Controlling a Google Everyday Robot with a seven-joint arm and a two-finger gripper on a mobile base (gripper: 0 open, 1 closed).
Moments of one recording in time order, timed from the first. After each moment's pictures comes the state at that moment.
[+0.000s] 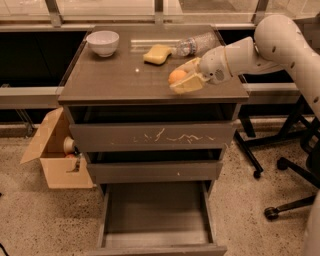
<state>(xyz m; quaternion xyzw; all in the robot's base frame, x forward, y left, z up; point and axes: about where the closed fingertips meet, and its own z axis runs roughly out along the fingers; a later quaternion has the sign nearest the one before) 0.680 -0.075 0.875 -0.56 0.66 0.27 0.42</state>
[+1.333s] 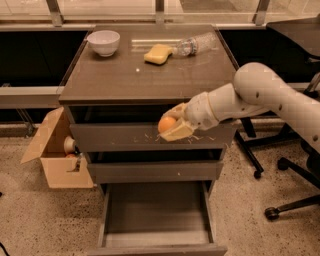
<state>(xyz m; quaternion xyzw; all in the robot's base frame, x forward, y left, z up) 0.590 -0.040 0.776 -0.62 0.64 0.27 0.37</state>
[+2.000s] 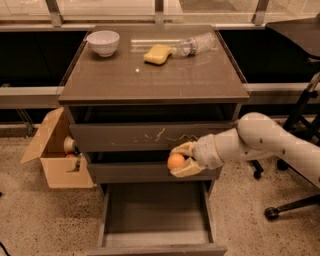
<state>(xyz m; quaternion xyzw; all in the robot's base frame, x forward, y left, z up) 0.541 -0.067 0.662 -0.64 0.62 0.27 0.37</state>
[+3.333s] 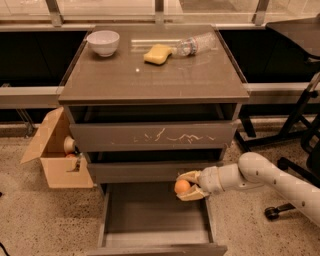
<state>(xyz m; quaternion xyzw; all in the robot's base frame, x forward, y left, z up) 0.532 -0.096 0.516 -0.60 0.63 0.32 0.38</state>
